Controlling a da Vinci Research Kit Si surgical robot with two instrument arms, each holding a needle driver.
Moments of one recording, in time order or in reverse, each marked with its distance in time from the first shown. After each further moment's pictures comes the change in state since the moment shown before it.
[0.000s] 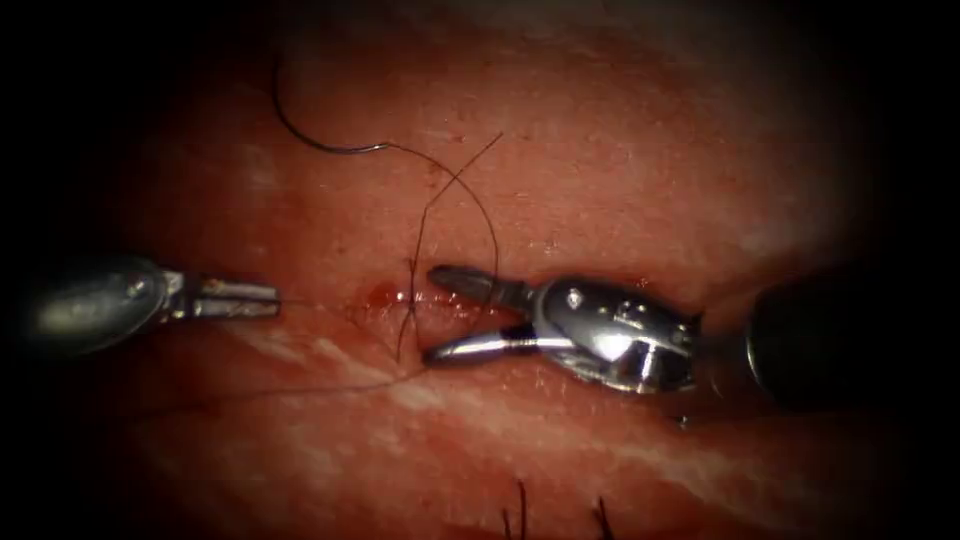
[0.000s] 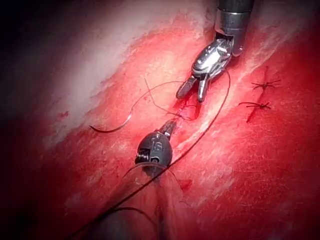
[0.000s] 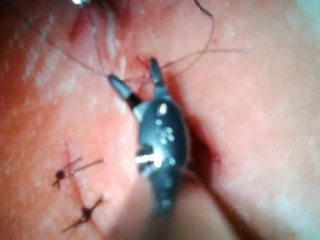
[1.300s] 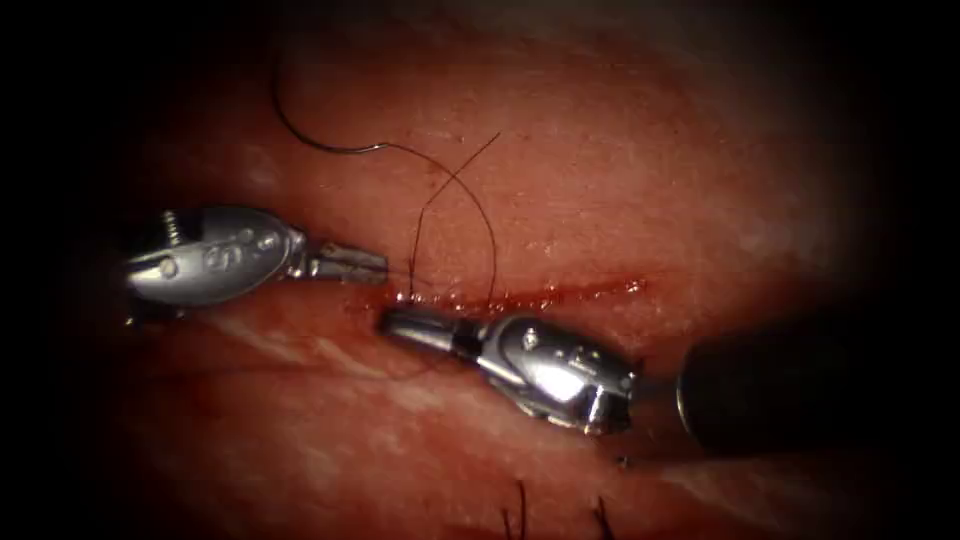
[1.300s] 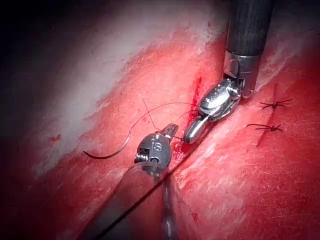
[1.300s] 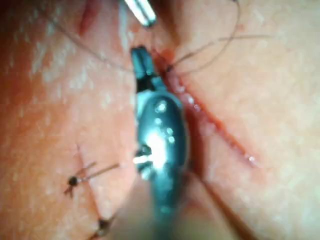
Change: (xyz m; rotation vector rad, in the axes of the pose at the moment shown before) right arm -0.003 -0.003 0.005 -0.053 0.127 -0.024; left arm 0.001 -0.004 0.008 -0.122 0.035 0.037
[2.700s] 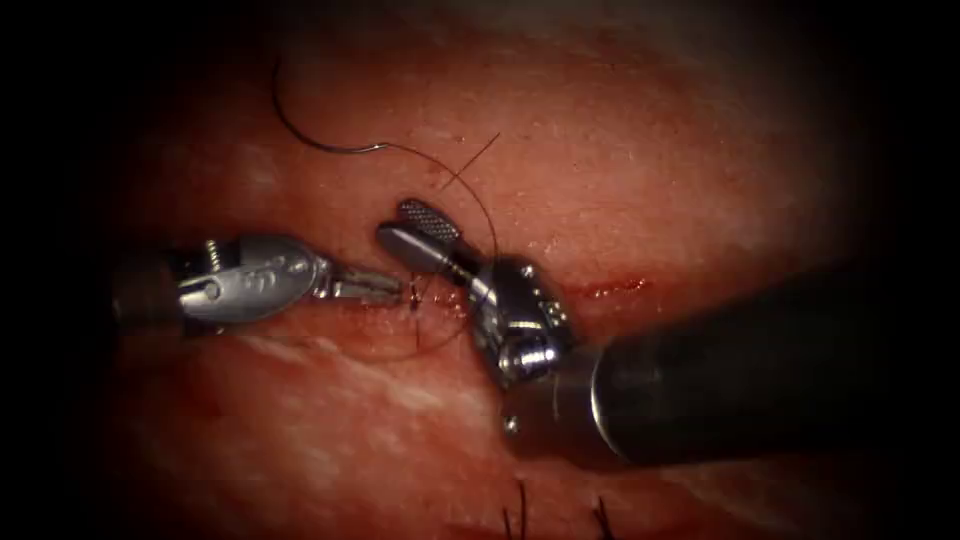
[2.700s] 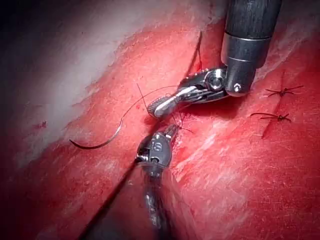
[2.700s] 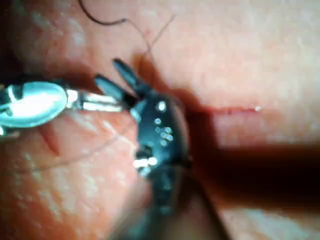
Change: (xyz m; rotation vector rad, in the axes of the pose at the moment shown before) right arm 0.001 0.004 0.000 -0.360 0.171 0.454; left arm -0.004 0.001 0.003 -0.006 0.001 -0.039
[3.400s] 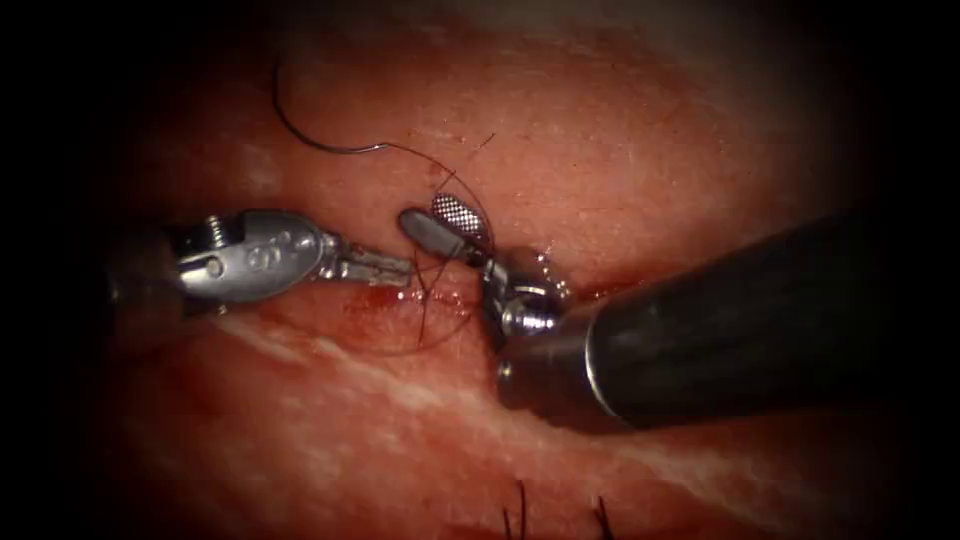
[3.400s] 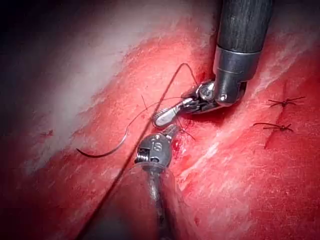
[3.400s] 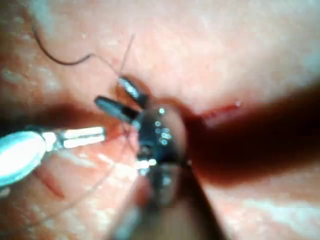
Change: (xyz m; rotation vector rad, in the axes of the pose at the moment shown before) right arm -0.001 0.003 0.000 -0.224 -0.001 0.215; left arm 0.001 -0.001 -0.001 -0.004 0.004 -0.013
